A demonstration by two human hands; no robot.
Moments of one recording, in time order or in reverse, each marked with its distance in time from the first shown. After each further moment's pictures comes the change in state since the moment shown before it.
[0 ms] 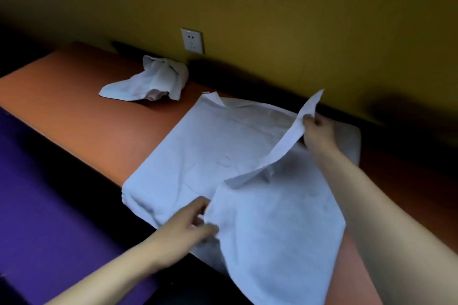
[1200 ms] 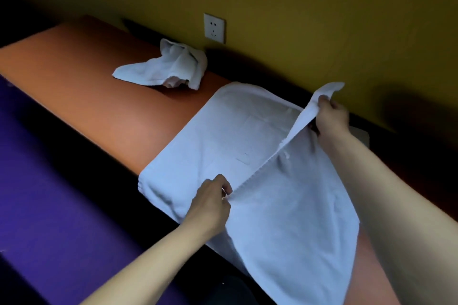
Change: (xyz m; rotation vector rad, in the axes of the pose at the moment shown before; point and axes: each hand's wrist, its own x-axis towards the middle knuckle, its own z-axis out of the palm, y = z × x) left_hand 0.045 -0.020 -0.003 0.311 0.287 -0.143; right_hand -0.004 -0.040 0.051 0.136 0.028 0.021
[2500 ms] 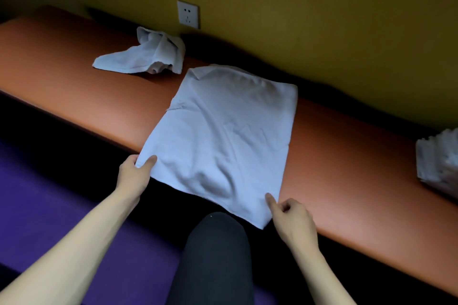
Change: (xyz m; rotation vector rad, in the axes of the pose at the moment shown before) left_hand -0.003 -0.130 -0.079 -0.625 0.301 -0.265; right_hand -0.257 0.176 -0.085 -0.848 0.048 0.125
